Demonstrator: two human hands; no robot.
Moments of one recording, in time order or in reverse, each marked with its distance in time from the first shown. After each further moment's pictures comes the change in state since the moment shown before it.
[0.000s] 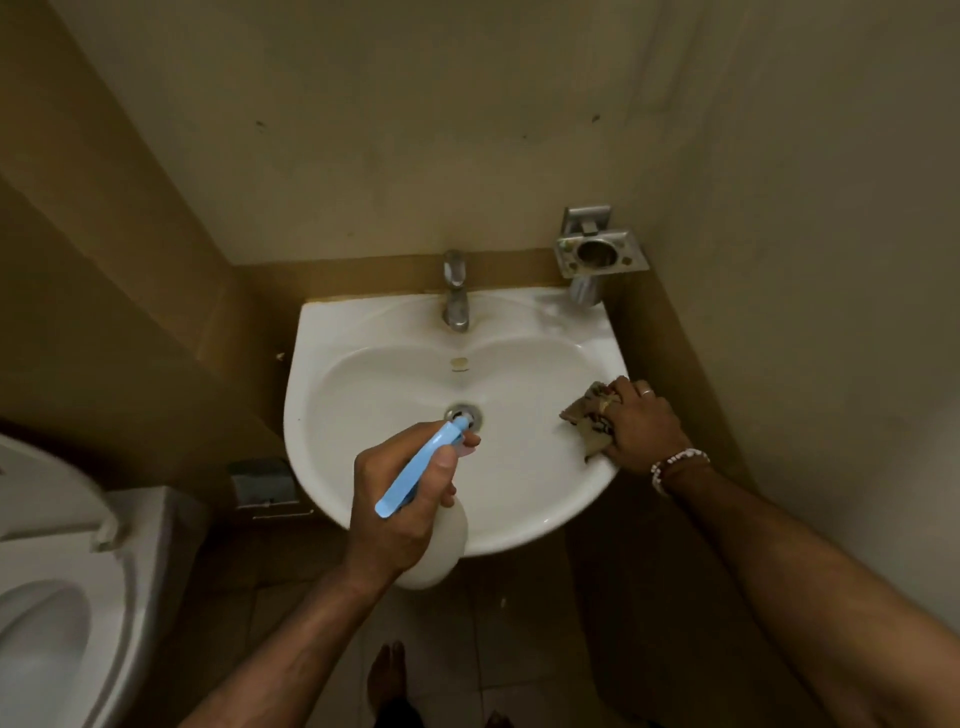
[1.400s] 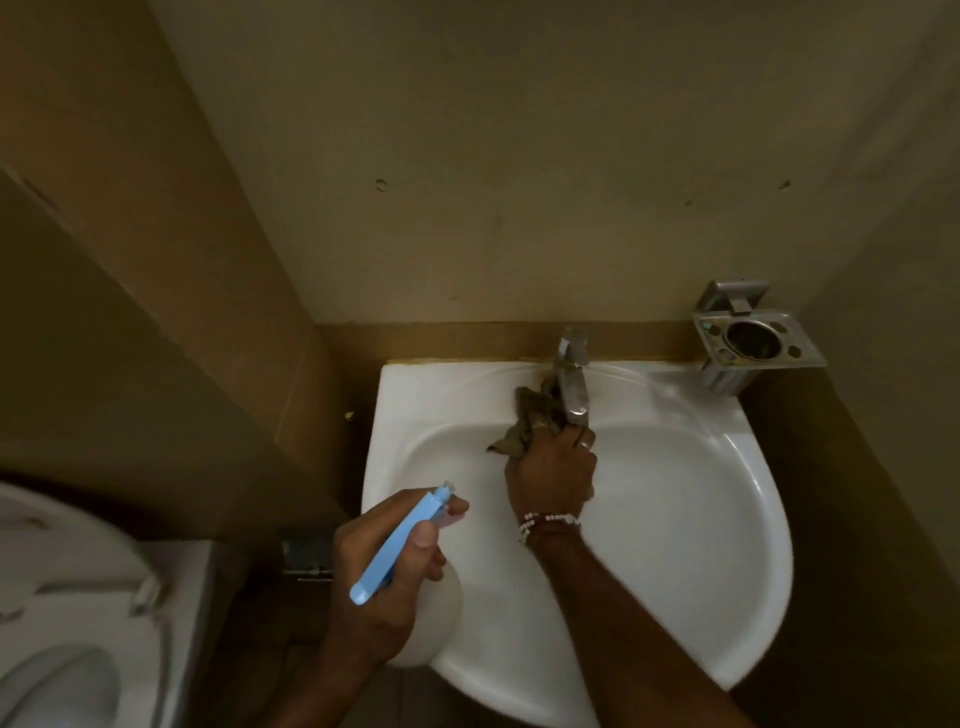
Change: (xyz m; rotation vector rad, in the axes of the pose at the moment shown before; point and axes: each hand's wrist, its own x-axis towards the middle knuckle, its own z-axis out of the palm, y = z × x) left_hand 0.055 -0.081 -0.102 0.041 0.159 -0.082; right_hand 0.154 -0.251 0.004 0.431 0.311 0.543
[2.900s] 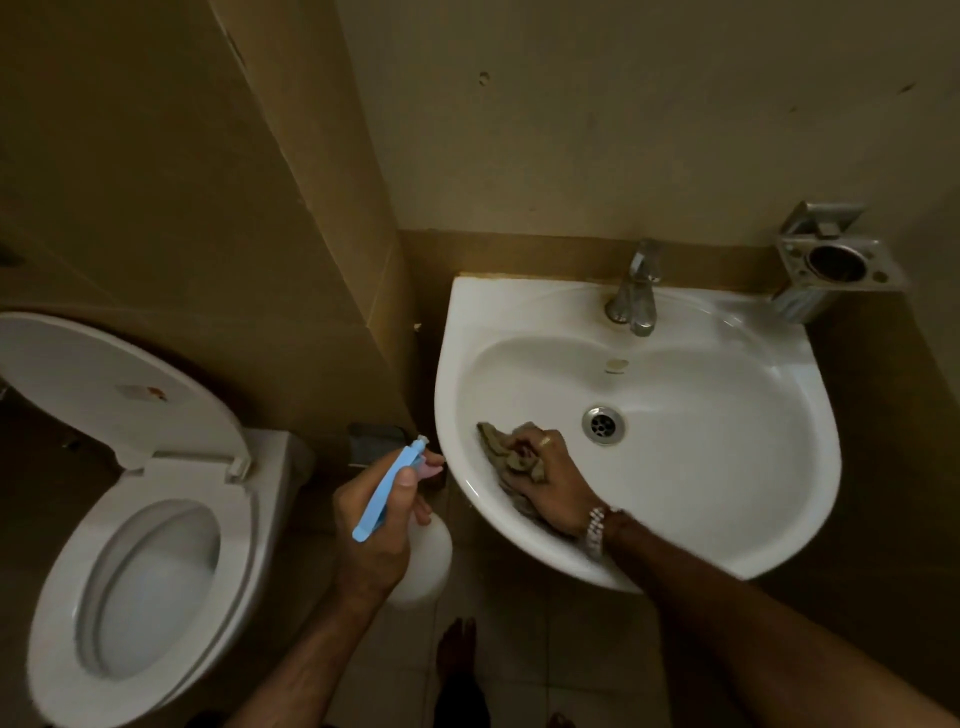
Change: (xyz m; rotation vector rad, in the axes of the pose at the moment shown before) left_hand -0.082 -0.020 -0.068 0.005 0.176 -0.161; right_hand -0.109 0.032 -0.016 0.632 -0.763 -0.397
